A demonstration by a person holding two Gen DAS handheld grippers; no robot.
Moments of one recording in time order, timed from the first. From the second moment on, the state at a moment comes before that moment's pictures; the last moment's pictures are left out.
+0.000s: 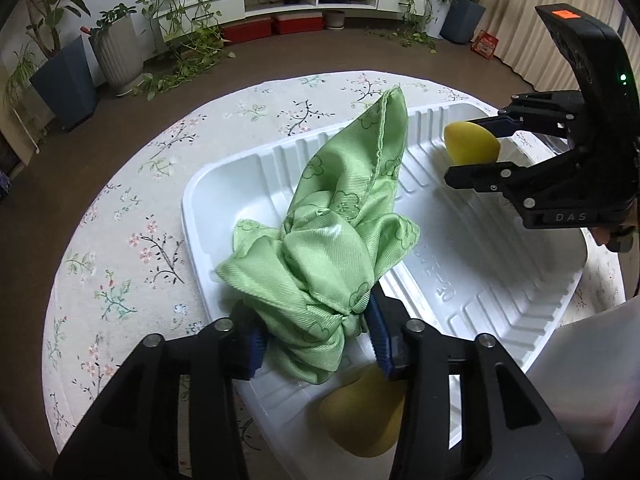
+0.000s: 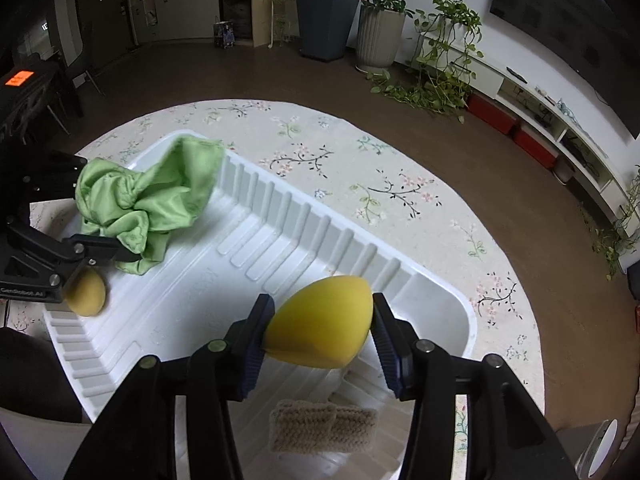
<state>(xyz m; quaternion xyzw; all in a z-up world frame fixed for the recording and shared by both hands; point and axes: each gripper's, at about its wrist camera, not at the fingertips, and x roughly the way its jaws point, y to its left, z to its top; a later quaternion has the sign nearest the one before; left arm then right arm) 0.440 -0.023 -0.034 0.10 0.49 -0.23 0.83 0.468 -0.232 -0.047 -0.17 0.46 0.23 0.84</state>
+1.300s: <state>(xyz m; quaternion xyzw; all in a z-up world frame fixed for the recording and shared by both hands) 0.302 0.062 0.105 0.01 0.31 -0.17 0.94 0.342 -0.328 0.087 -0.08 0.36 0.15 0.92</state>
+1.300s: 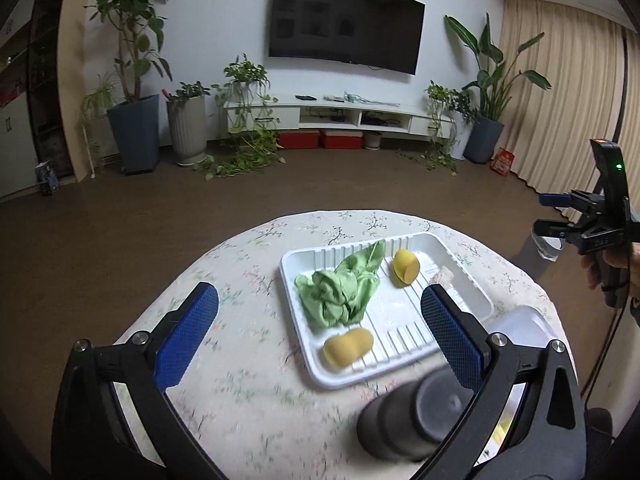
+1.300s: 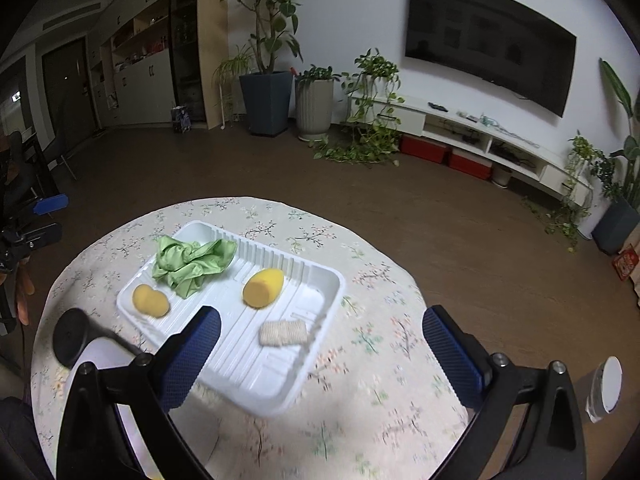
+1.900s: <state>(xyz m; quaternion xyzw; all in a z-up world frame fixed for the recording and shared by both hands) 0.167 0.067 0.094 -0.01 0.30 -0.16 0.94 0.206 -0.355 0.089 -0.03 0.35 0.13 0.93</state>
